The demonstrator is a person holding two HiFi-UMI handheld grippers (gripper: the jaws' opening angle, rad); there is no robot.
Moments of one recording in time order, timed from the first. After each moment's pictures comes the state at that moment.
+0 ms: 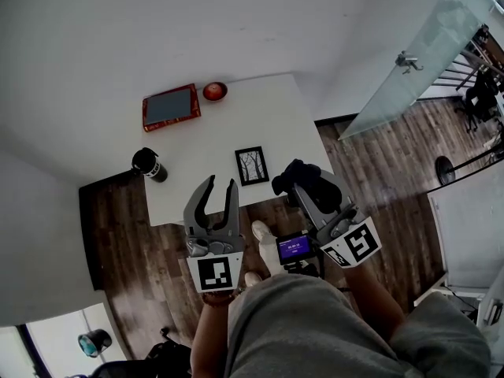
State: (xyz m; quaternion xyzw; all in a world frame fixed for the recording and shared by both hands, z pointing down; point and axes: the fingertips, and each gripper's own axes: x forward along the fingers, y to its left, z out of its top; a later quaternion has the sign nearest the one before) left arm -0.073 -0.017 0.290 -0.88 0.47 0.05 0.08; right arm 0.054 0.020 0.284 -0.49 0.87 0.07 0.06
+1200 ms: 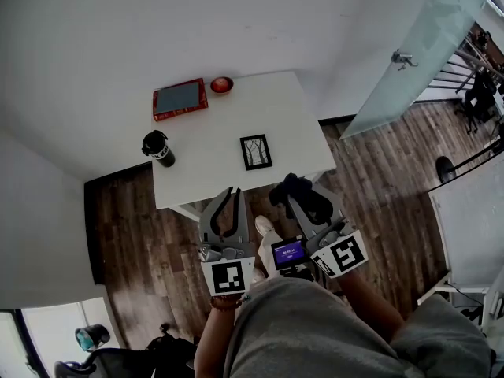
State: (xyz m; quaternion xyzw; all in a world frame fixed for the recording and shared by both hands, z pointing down) left arm -0.091 0.086 0.309 -0.88 0.45 -0.01 0.14; right arm 0.010 0.115 0.317 -0.52 0.85 0.06 0.01
